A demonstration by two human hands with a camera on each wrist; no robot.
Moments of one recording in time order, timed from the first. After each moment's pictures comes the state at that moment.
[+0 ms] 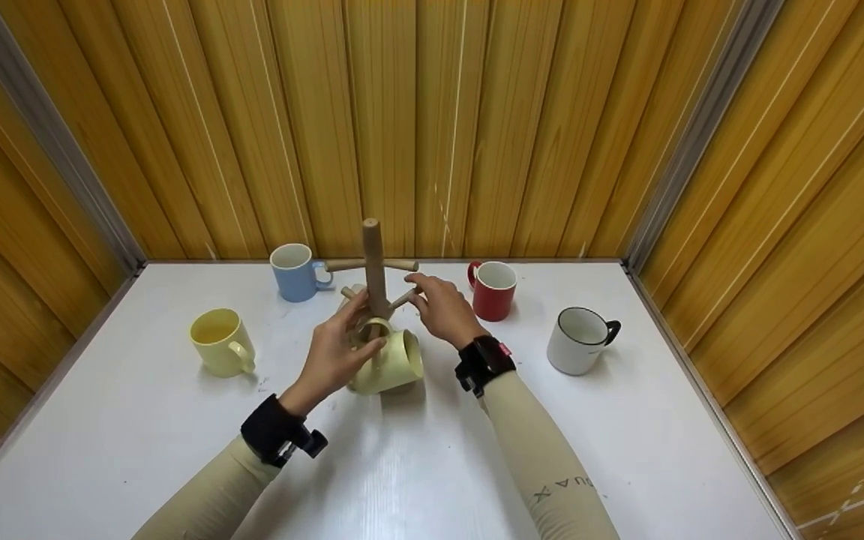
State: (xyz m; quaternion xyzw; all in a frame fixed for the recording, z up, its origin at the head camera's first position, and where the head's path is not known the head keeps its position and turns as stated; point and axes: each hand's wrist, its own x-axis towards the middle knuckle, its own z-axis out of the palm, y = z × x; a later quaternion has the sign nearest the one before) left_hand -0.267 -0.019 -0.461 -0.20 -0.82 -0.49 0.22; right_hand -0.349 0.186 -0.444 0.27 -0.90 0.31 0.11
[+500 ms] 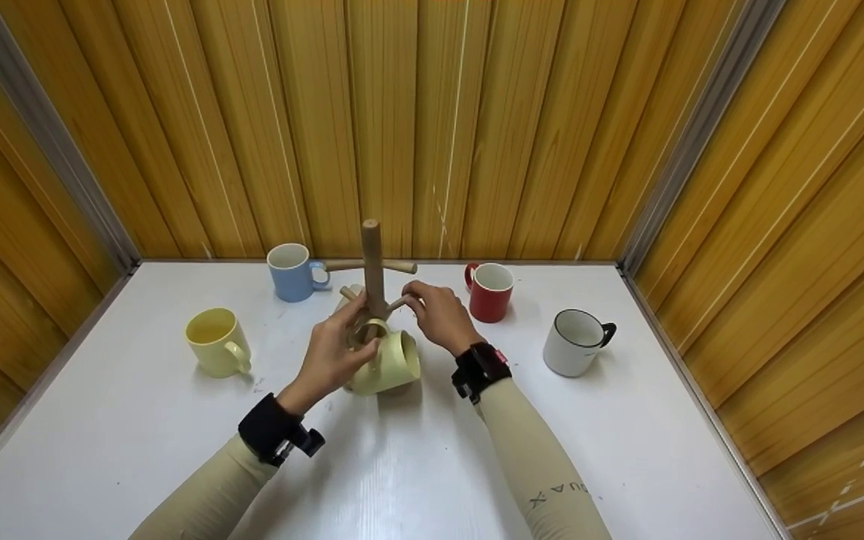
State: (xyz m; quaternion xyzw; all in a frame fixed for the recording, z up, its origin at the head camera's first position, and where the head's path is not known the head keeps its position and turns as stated) left_hand -0.270 -0.020 -0.461 -0.21 -0.83 -0.47 0.23; right_hand -0.347 0.185 -0.452 0.28 -0.90 0.31 0.14
